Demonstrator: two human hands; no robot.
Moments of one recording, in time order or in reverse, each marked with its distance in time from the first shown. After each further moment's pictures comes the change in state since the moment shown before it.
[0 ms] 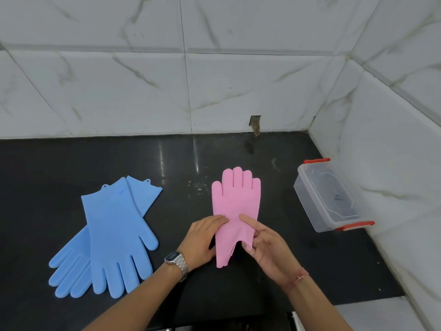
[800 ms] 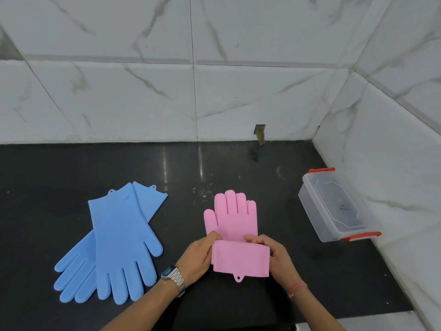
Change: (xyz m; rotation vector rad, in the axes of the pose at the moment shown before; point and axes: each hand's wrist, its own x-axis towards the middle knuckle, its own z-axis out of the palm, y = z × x) left_hand -0.022 0.006 -0.015 -0.277 -0.001 -0.049; right_hand 0.021 0.024 -0.042 -0.843 0.035 -0.308
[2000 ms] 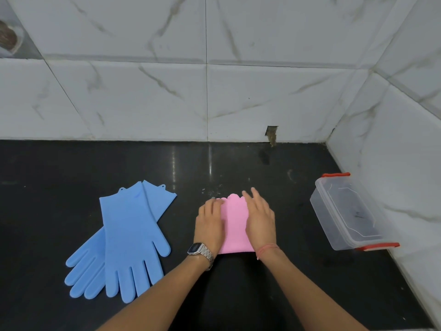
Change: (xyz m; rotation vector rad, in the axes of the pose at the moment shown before) left_hand 0.067 0.012 -0.005 0.296 0.370 -0.358; right_hand 0.094 -0.033 0.047 -0.901 0.334 -0.168
